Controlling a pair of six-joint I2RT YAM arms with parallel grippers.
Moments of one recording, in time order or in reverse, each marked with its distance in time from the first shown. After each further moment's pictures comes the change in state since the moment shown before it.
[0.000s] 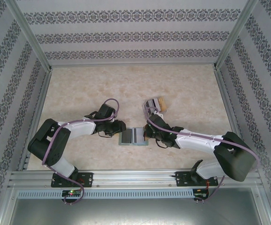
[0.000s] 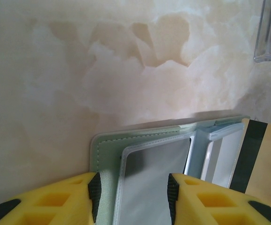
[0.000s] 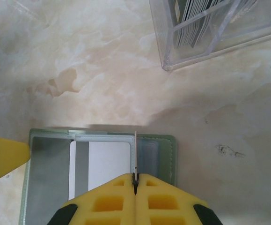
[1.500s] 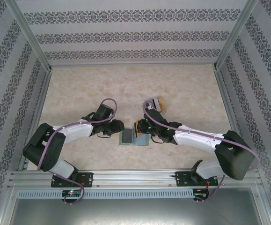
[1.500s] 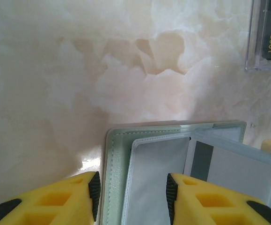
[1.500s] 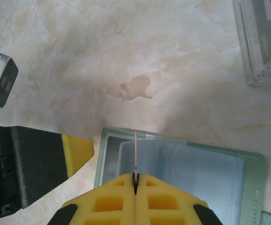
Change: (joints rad) left arm 0.000 -0.085 -0.031 -0.013 -0.072 0.000; right arm 0.010 0.023 0.118 -0.005 -0.115 0.007
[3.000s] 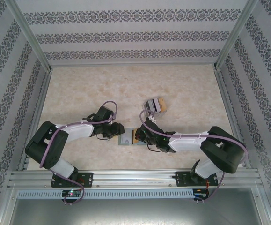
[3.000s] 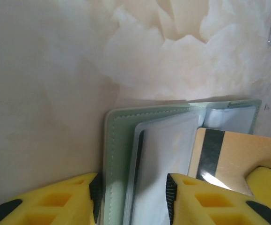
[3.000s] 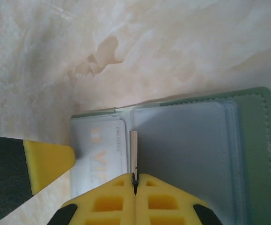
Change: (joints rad) left arm 0.004 0.043 -0.025 0.011 0.084 -0.002; right arm 0.091 0.128 -0.167 0.313 0.063 0.257
